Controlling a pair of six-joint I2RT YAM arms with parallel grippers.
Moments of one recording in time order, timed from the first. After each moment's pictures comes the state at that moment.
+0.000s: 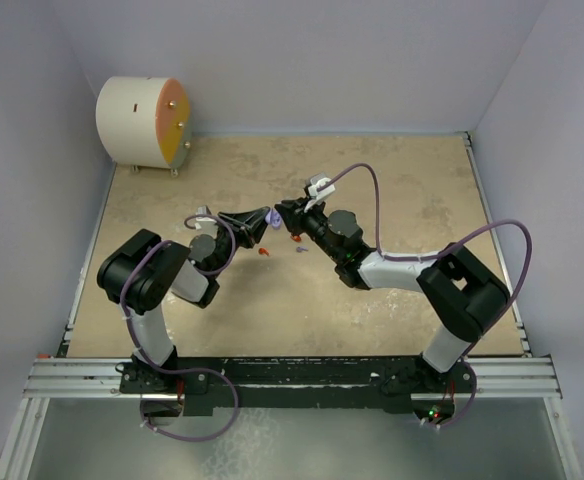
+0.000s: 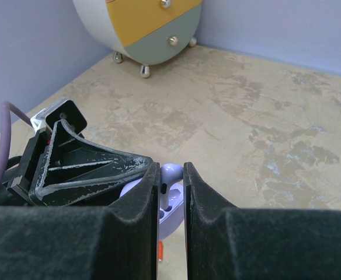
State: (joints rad) left arm -0.44 1.84 0.41 1.51 0.08 -1.77; right arm 0.76 1.68 0.79 0.93 0.09 0.19
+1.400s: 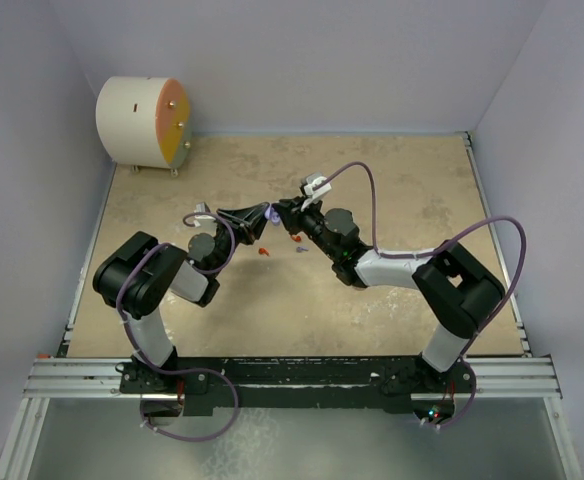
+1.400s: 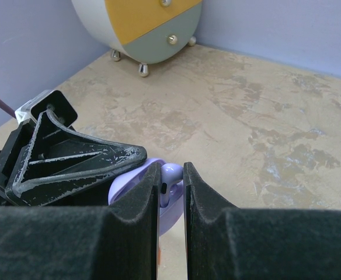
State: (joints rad) left arm -0.44 1.80 0.42 1.51 0.06 -1.78; right arm 0.76 1.71 0.82 0.93 0.09 0.17
